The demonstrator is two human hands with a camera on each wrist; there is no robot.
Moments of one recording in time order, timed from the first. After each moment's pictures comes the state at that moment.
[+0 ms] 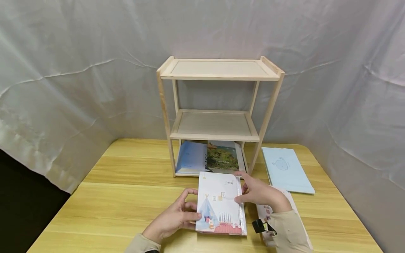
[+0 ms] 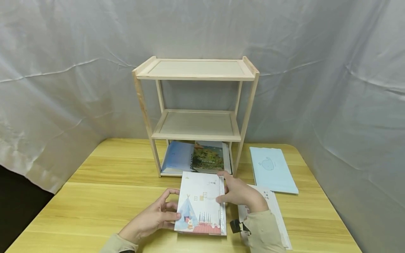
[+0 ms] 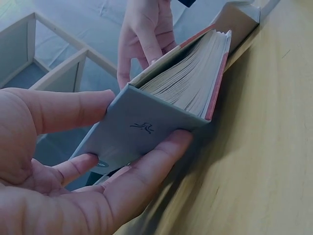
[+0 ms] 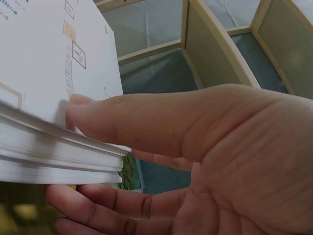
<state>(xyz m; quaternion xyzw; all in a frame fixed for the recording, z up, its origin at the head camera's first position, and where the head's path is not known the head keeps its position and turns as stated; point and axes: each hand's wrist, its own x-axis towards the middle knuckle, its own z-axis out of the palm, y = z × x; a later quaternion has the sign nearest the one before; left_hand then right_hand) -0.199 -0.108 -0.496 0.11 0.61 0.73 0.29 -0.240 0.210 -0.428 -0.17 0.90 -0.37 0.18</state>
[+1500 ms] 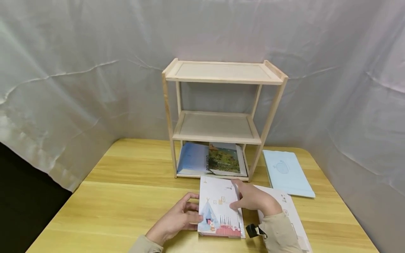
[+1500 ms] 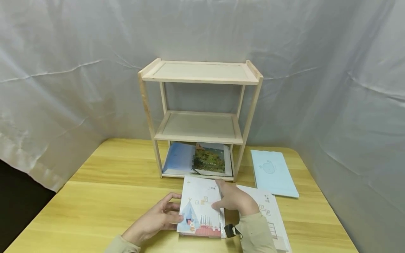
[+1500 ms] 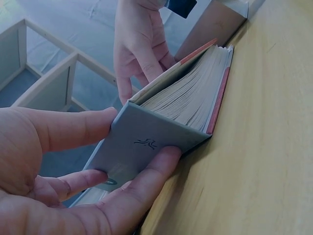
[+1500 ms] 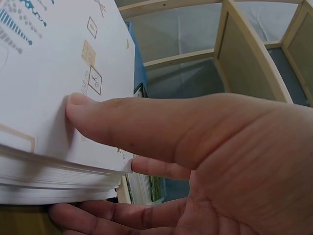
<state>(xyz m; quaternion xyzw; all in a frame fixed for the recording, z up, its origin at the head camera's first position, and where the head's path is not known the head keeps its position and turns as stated) -0.196 -0.103 -0.504 0.09 0.62 0.73 0.27 -0.243 0.187 -0.444 -0.13 0.92 -0.31 0.19</state>
